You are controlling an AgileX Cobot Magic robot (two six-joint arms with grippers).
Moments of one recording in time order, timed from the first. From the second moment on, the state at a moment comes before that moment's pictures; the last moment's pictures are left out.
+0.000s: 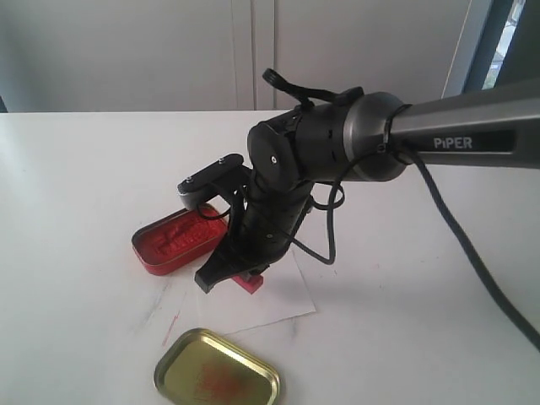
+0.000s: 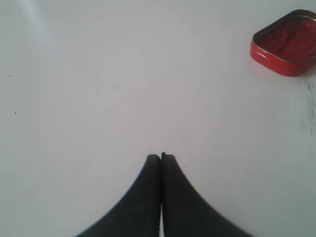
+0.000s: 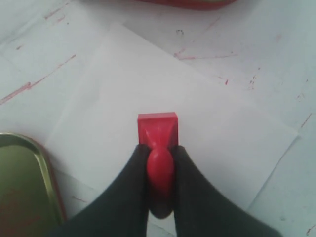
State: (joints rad) left arm -0.01 0.00 0.02 -0.10 0.51 0.13; right arm 0.74 1.98 -1.37 0.07 0.72 -0.12
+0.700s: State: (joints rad) left arm -0.01 0.00 0.02 -0.10 0.51 0.13; right arm 0.74 2.04 -1.37 0.06 0.68 -0.10
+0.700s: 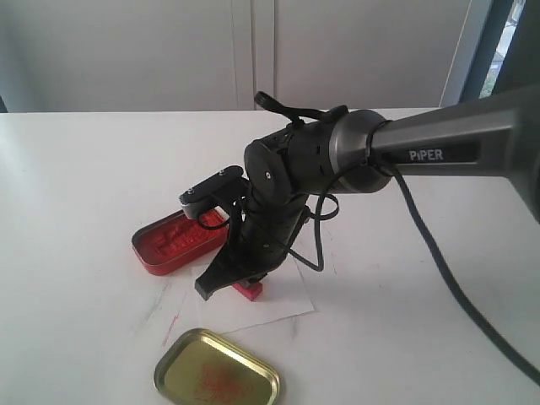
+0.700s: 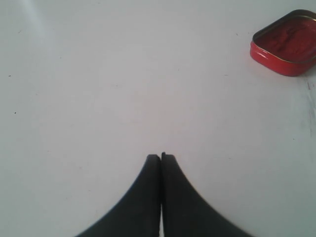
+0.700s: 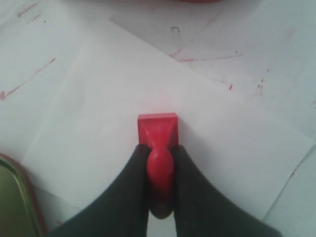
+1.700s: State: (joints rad) left arm -0.01 0.00 0.02 -0.10 0.51 0.13; right arm 0.74 2.09 -1.40 0.06 0.72 -0.09
